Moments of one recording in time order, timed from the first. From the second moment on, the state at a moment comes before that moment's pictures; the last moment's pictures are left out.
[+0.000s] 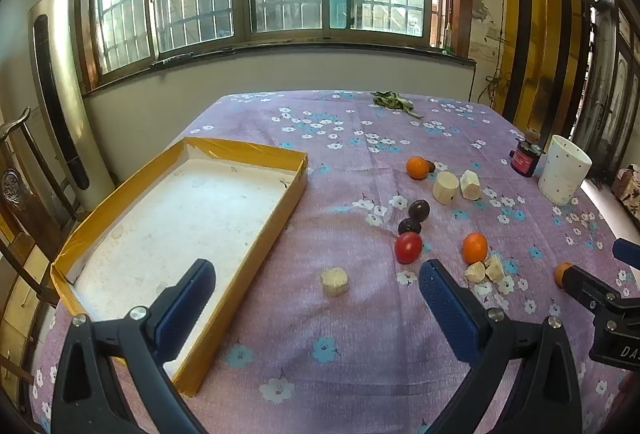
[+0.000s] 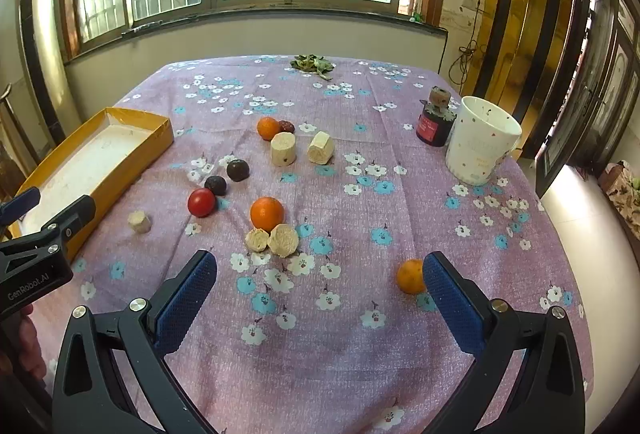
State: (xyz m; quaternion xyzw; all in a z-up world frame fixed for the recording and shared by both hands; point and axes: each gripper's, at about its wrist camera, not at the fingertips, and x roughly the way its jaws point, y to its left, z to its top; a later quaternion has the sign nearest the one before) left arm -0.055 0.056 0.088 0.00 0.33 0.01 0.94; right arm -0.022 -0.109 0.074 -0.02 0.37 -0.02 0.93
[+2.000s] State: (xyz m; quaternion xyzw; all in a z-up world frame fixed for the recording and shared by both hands) left arm 0.041 -0.012 0.038 0.04 0.46 -0.06 0.88; right arm 0.053 -0.157 0.003 0.03 0.46 0.13 0.88
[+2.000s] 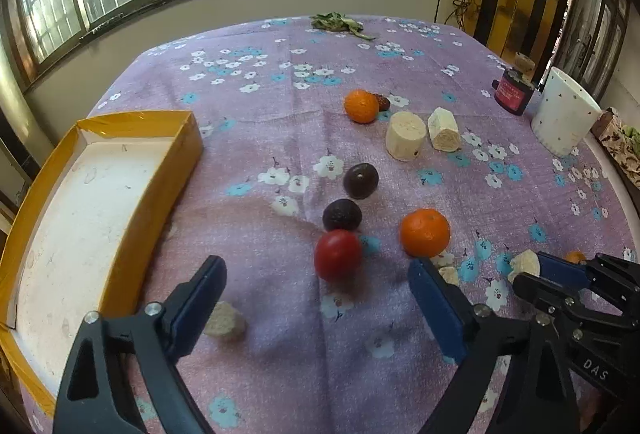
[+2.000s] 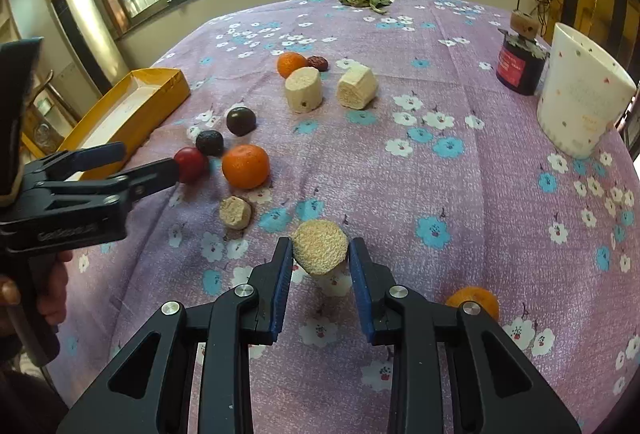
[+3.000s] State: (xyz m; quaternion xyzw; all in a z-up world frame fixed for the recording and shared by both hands) left arm -0.013 0.053 0.075 -0.04 0.46 -0.11 0.88; right arm 0.018 -0.111 0.035 -0.02 0.42 0.16 0.89
